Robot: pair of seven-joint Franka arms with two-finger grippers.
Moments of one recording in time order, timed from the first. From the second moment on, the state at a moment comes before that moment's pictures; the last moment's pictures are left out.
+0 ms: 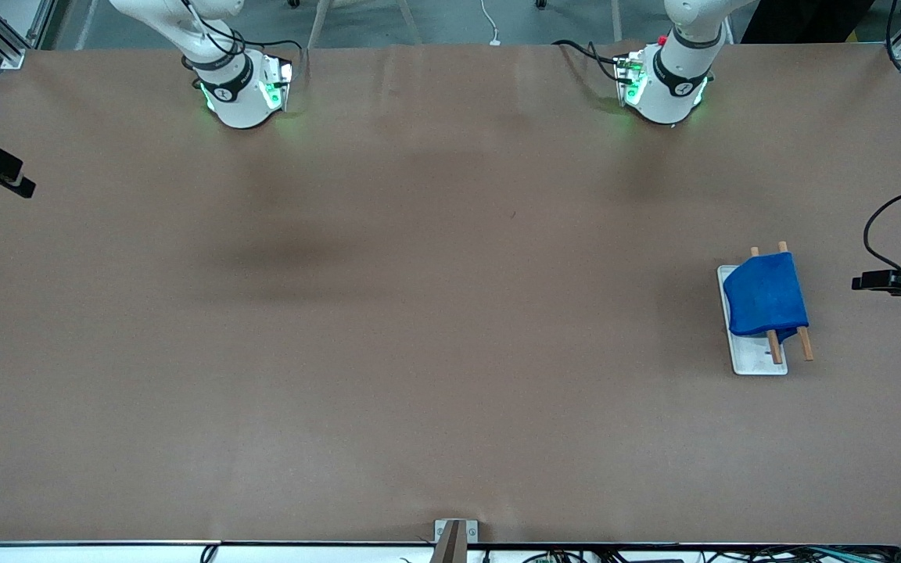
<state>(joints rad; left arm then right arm) 0.47 0.50 -0.18 -1.43 0.10 1.65 0.42 -0.03 -0.01 -0.06 -1.46 0.04 1.44 0.01</state>
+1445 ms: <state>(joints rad) 0.34 0.19 -0.47 -1.39 0.10 1.60 0.02 -0.03 0.00 -0.06 -1.46 0.04 1.44 0.01</state>
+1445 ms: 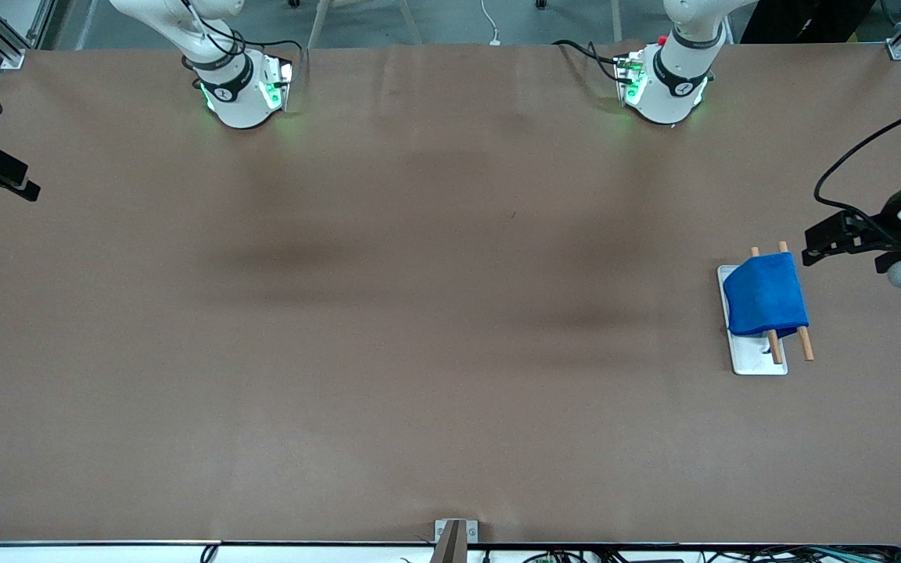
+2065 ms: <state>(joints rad) 0.02 -0.04 -0.14 -1.58 -0.02 1.58 -0.01 -0.03 0.00 -0.06 -1.46 0.04 1.44 0.01</state>
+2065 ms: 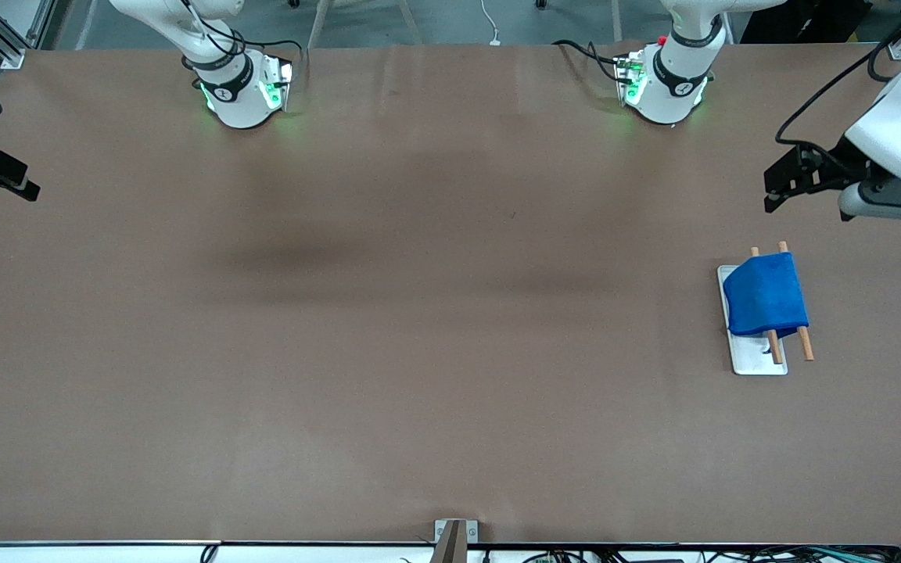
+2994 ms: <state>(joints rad) 0.02 -0.11 -0.11 -1.63 -0.02 1.55 -0.07 -0.03 0.00 -0.06 -1.46 0.04 1.44 0.01</state>
